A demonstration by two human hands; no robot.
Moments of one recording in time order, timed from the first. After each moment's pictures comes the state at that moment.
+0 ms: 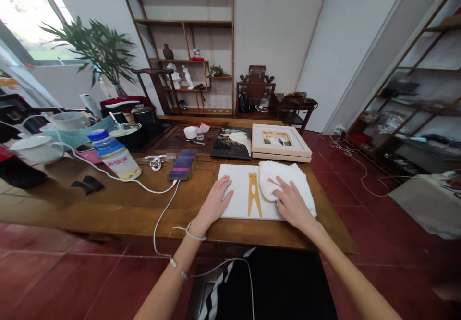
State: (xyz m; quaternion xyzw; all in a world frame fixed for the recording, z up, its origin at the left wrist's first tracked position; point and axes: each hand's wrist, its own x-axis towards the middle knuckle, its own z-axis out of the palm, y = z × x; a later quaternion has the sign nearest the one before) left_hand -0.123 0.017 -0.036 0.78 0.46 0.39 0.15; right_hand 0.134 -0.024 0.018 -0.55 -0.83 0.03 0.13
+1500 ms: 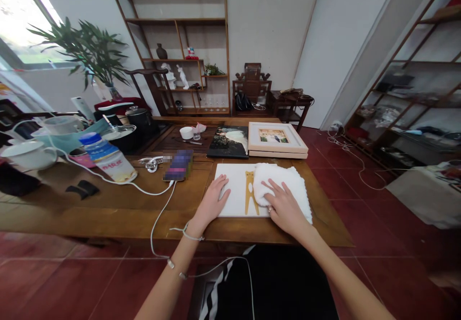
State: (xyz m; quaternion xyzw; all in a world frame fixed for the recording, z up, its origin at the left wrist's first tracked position) left_hand -0.124 0.016 -0.035 0.79 0.47 0.37 0.14; right_hand 0.119 -0.040 0.017 -0.52 -0.84 -0.01 0.12
